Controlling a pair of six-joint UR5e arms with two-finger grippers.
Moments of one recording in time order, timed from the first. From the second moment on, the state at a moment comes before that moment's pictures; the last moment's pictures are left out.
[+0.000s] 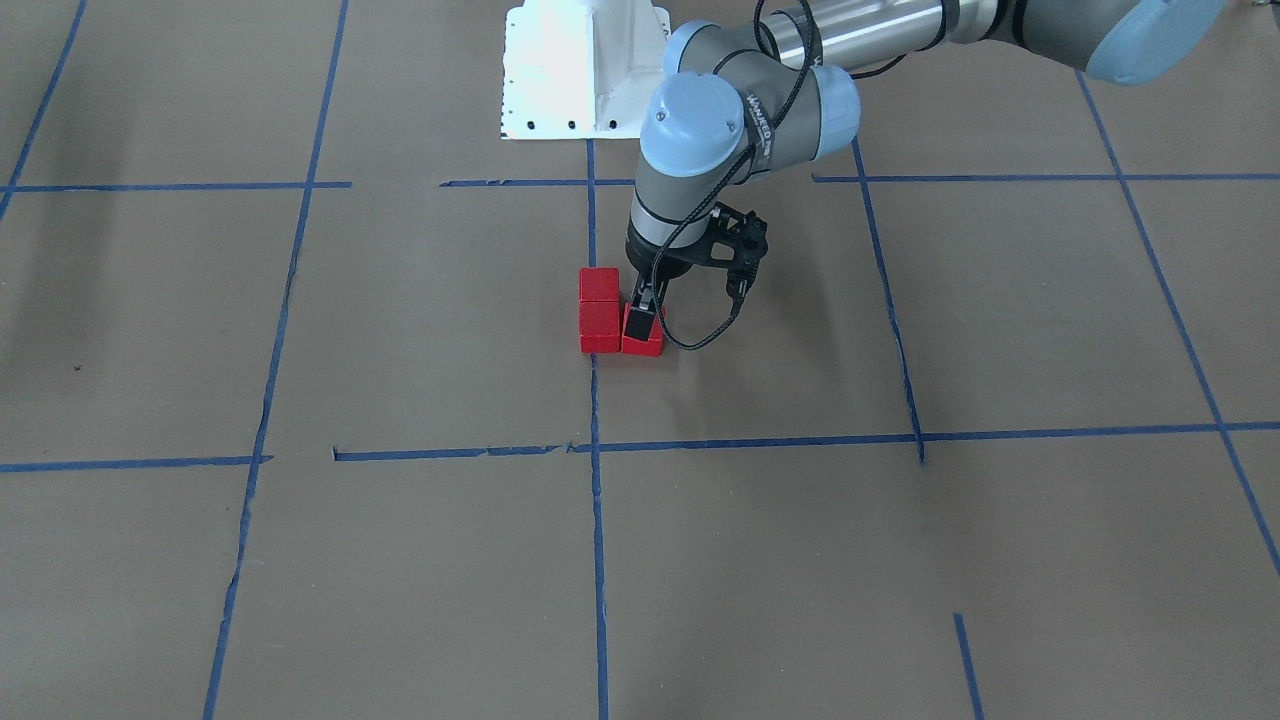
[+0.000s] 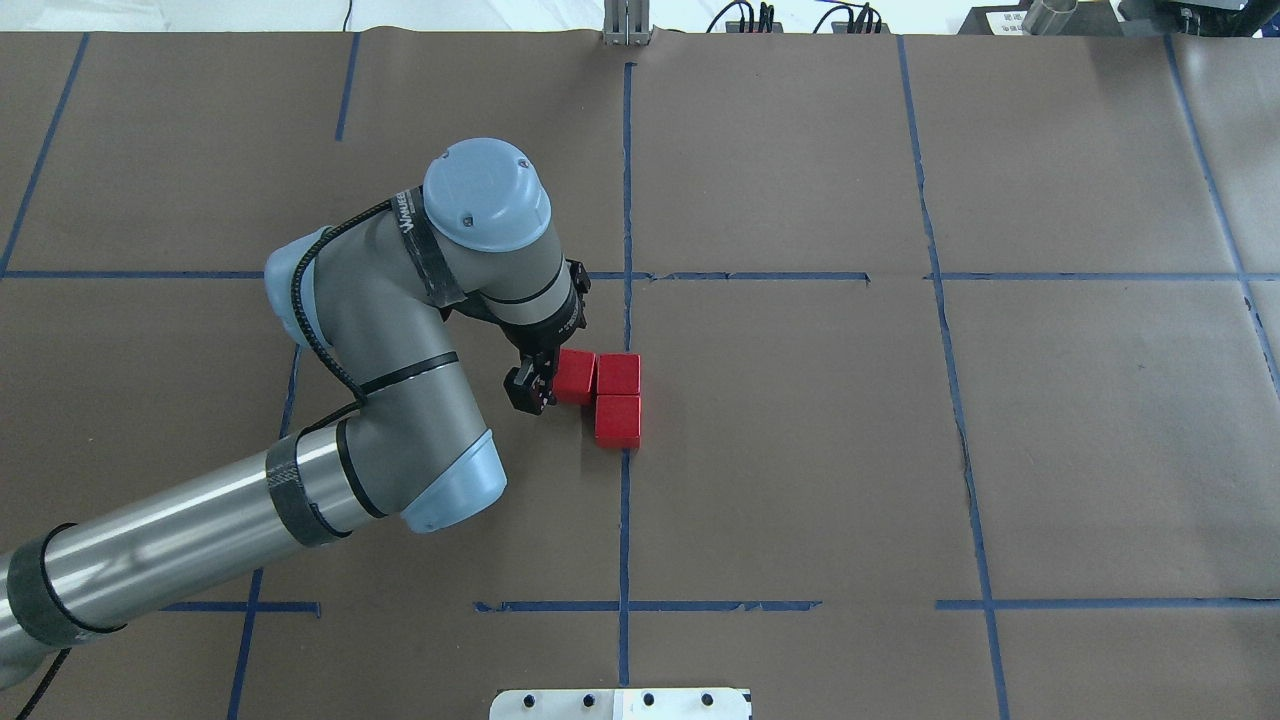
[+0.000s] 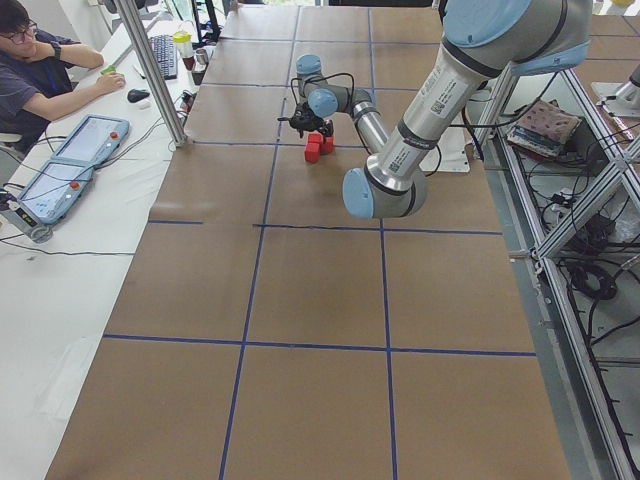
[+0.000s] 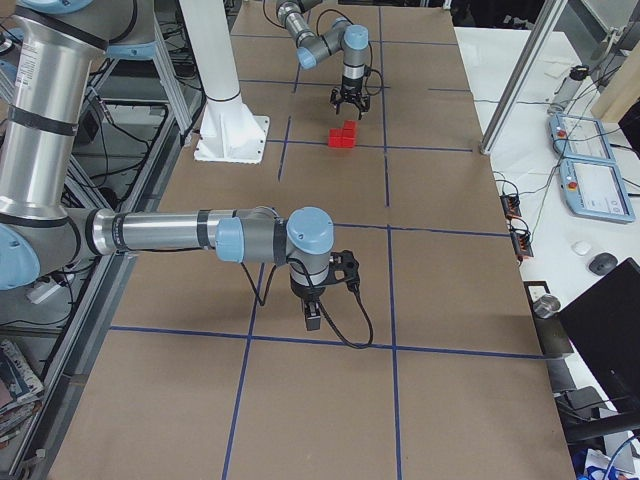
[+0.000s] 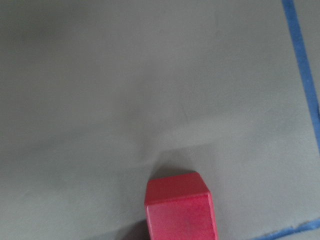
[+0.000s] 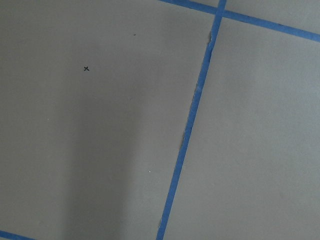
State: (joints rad) left arm -0.58 -2.34 -1.59 -1.57 -2.02 -2.42; right arm 1.51 -1.87 1.94 -1.63 2.32 -0.19
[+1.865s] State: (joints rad) left arm -1.36 -1.60 -1.72 -1.56 -2.28 0.11; right arm 1.51 -1.87 1.93 -1.63 2.32 -0.18
